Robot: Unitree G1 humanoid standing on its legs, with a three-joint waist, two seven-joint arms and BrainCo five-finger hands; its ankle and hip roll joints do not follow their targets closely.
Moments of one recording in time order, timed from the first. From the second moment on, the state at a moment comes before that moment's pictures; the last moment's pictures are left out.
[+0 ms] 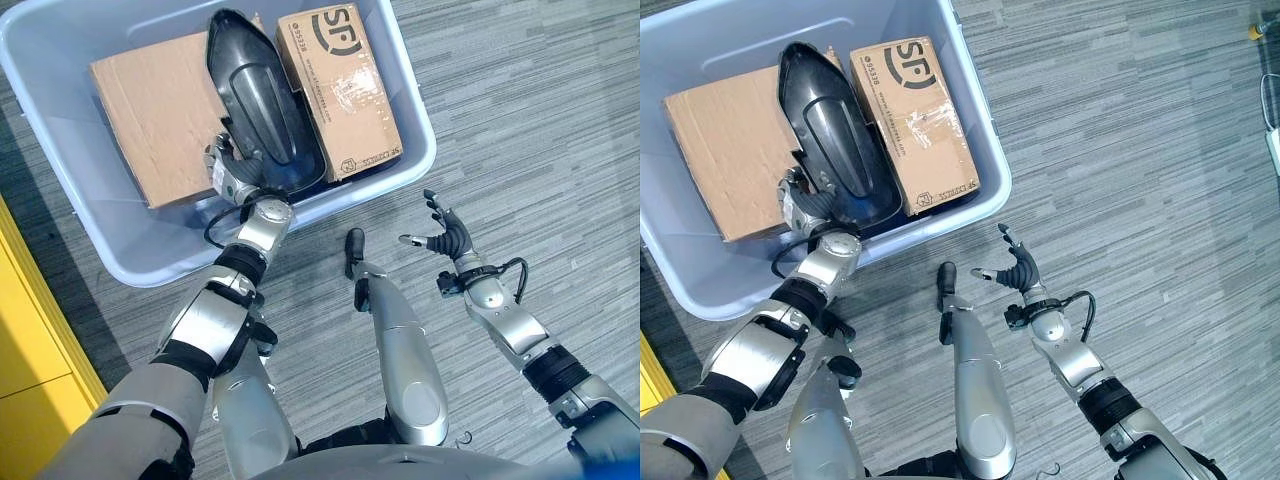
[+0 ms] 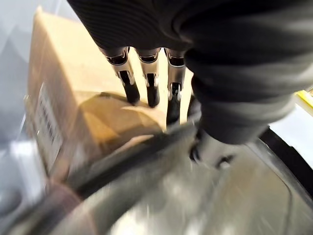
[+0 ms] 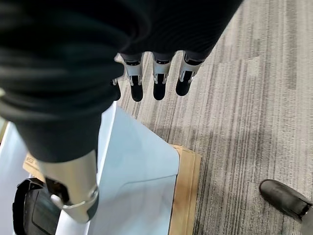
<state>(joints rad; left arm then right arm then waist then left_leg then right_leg) -0.98 0.32 -0.37 1.04 -0.23 0.08 1.03 -0.33 -0.52 0.50 0.21 0.26 -0.06 -0.32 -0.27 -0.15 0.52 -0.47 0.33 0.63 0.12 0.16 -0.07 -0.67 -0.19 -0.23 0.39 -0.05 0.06</state>
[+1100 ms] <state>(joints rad) -0.99 0.38 -0.30 1.12 -0.31 0.13 1.10 -0.34 -0.52 0.54 0.18 0.33 -0.07 -0.36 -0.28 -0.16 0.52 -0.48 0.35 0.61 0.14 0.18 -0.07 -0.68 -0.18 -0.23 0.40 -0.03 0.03</state>
